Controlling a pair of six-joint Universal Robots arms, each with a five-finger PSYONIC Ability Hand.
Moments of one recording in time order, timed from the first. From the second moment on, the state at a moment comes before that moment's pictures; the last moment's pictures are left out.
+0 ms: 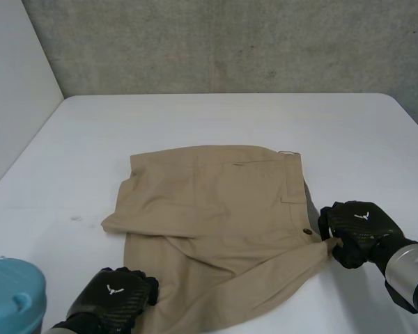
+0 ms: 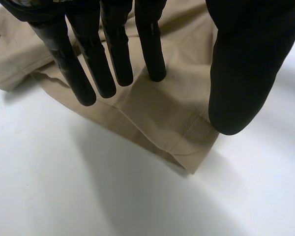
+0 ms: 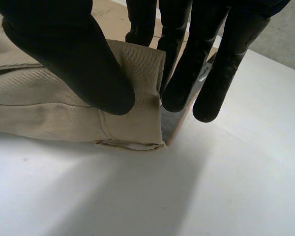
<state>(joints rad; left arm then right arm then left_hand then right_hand) 4.02 -1.62 -2.06 2.98 -1.71 3.24 1.69 -1.53 2.08 -0.03 1.23 2.81 0.58 0.58 0.58 0.57 0.40 0.97 1.18 1.18 1.19 0.99</state>
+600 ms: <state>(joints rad) 4.01 -1.28 -1.97 2.97 -1.77 3.28 1.69 -1.75 2.01 0.18 1.21 2.59 1.15 1.20 1.19 1.20 0.99 0.97 1.18 1.18 1.19 0.99</state>
